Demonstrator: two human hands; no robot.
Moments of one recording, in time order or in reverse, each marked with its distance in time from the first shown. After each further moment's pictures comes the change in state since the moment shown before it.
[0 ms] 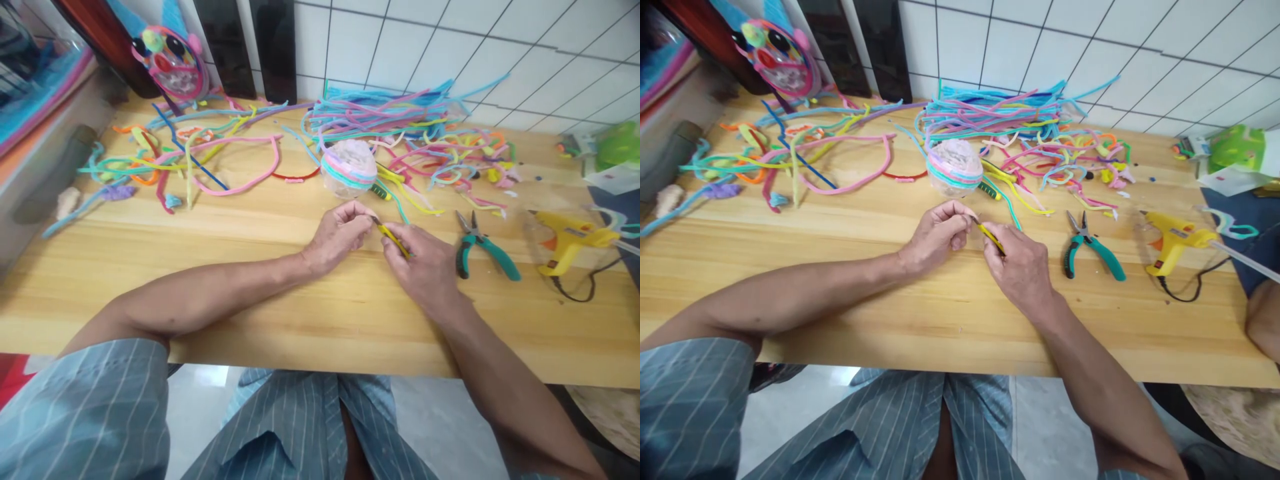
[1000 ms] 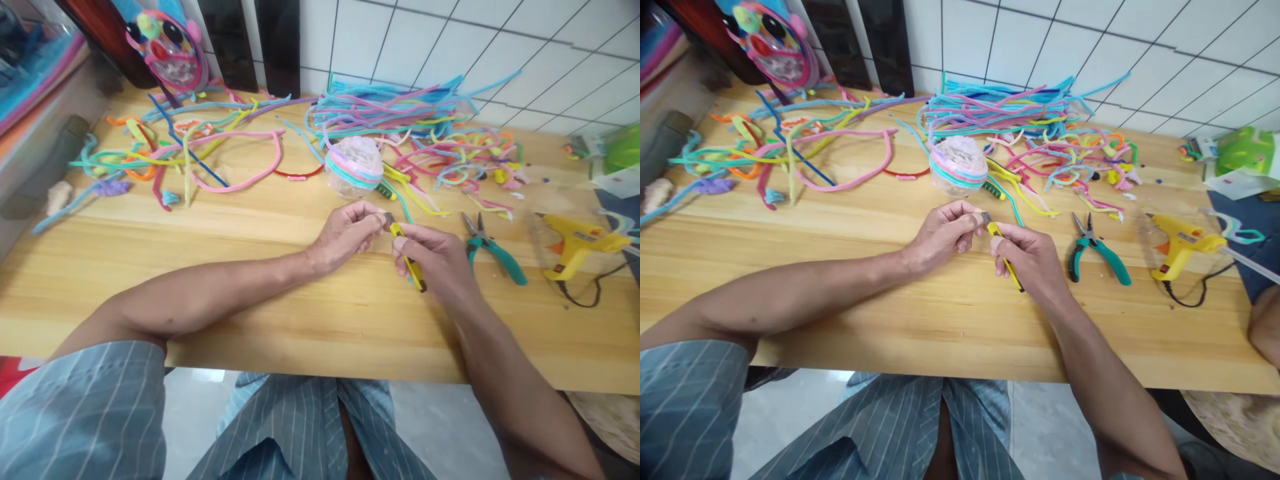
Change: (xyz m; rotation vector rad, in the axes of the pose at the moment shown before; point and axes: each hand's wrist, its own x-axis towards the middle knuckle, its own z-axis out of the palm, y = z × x) left_hand 0.004 0.001 0.000 0.013 -0.085 0.009; right_hand 0.014 -0.007 -0.012 0.852 -0.216 0.570
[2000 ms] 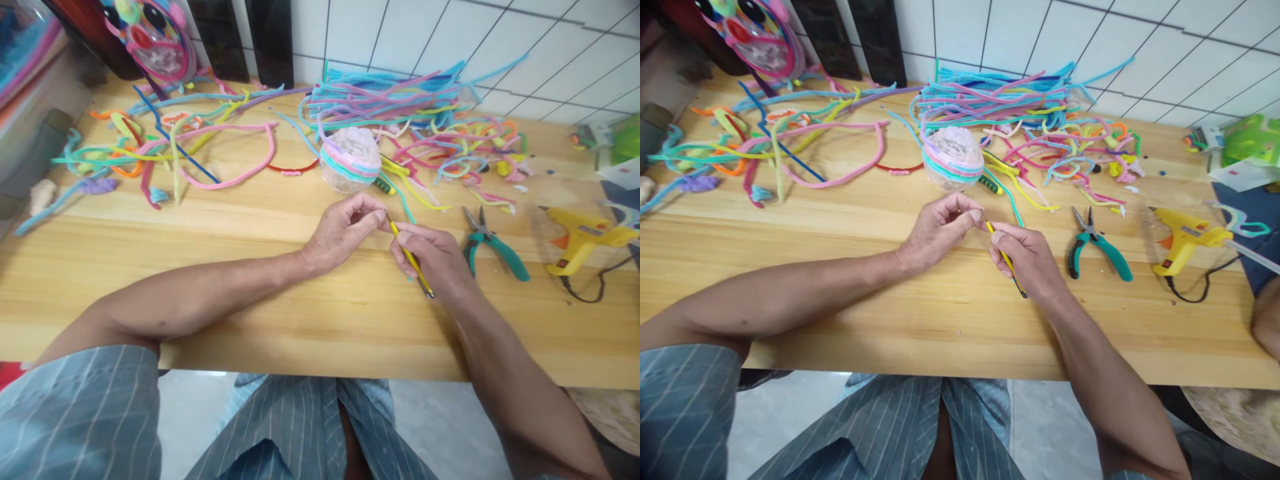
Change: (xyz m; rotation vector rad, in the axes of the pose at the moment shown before) left_hand 0.001 -0.006 -0.007 0.256 -0.034 0.229; right_hand 0.001 -0.002 -0.001 0.000 -0.067 0.069
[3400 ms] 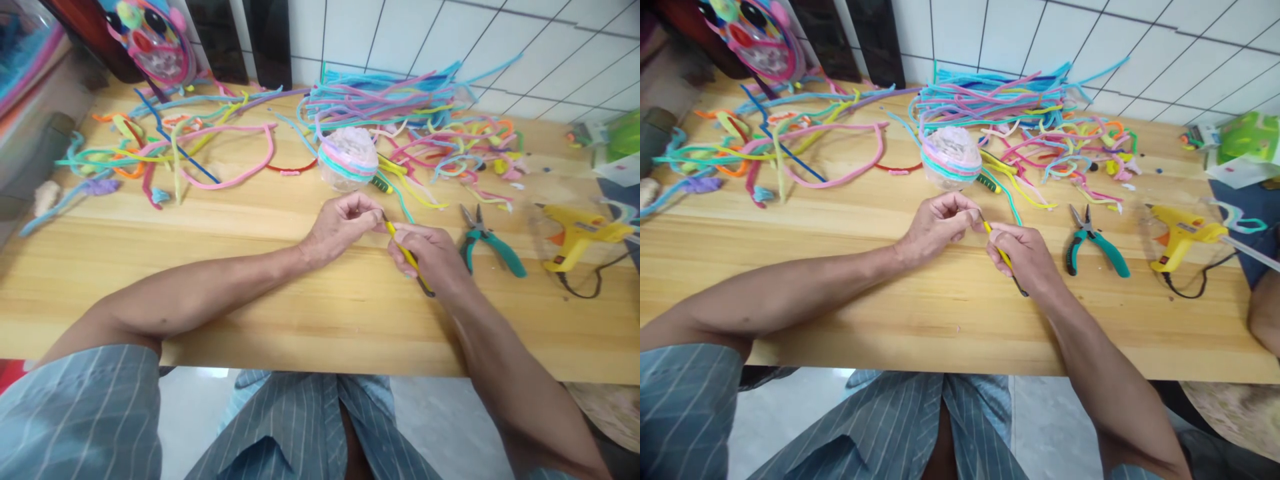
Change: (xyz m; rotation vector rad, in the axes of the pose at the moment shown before) left_hand 0.004 0.003 -0.003 -0.087 -0.019 -0.096; right_hand 0.000 -0.002 0.000 -0.043 -0.033 -0.021
